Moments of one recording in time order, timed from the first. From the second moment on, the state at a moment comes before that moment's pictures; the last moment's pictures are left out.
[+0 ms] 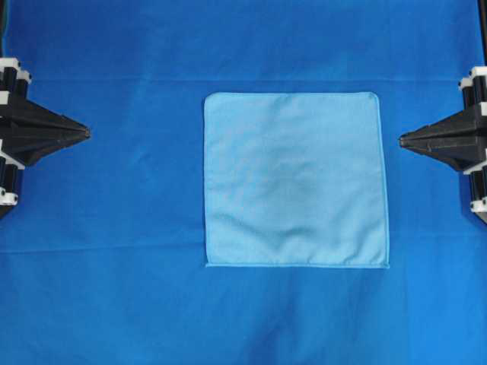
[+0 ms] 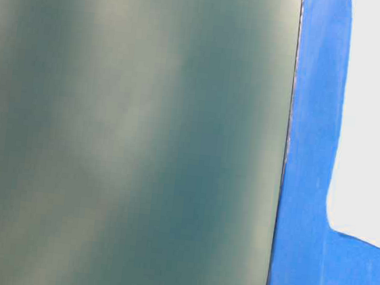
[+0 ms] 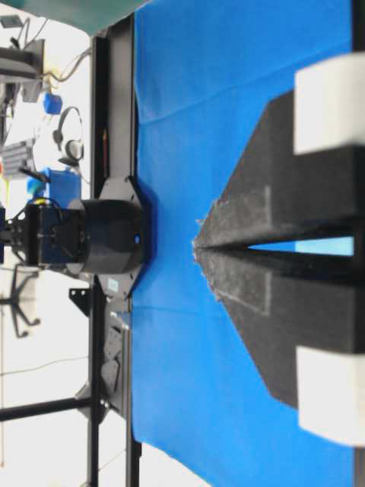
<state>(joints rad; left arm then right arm) 0.00 -0.97 1.18 0.00 -0.29 0.00 0.00 -0.97 1.18 0.00 -0.29 0.00</state>
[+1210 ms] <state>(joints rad) 0.34 0.05 0.82 -0.03 -0.35 -0.02 -0.55 -0.30 1.11 0.03 0.03 0.04</state>
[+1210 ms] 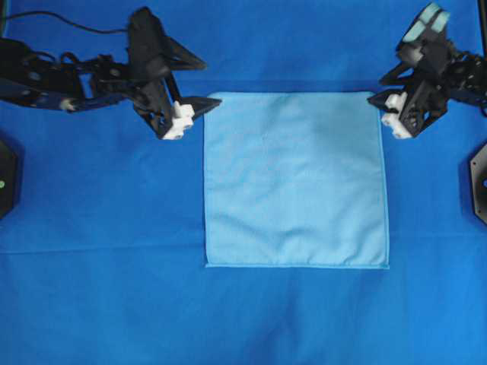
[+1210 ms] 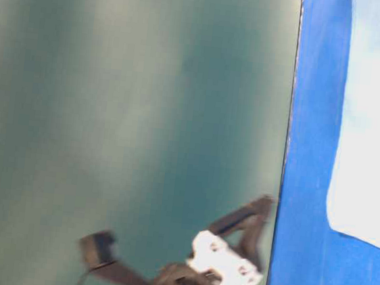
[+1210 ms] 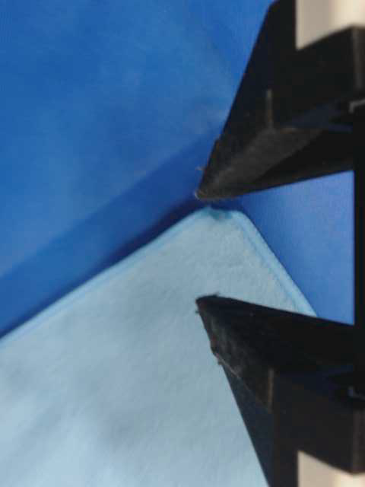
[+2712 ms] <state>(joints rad) 0.35 0.17 0.73 -0.03 -0.34 0.07 -0.59 -0.35 1.12 0.02 0.04 0.04</state>
